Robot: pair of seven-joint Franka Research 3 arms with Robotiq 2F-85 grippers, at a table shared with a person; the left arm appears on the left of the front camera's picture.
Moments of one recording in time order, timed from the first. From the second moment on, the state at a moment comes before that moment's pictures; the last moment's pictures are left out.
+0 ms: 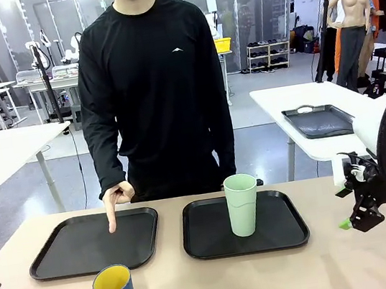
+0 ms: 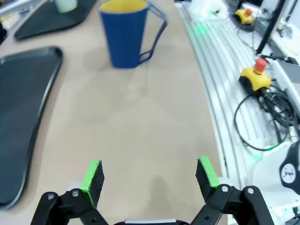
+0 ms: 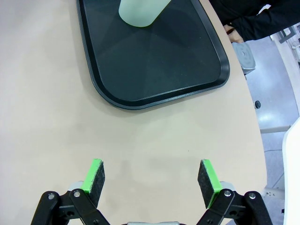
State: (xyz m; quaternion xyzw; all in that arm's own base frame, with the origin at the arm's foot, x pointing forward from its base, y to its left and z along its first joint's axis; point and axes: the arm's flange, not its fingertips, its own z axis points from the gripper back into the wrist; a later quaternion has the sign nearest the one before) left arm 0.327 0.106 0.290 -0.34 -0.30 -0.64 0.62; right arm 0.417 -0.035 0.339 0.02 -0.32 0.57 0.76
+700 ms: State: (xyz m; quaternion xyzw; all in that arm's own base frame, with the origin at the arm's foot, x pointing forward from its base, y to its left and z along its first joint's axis) left arm 0.308 0.076 0.282 -0.46 -0.37 -0.61 0.53; right arm 0.417 -0.035 0.339 0.02 -0.32 0.57 0.76
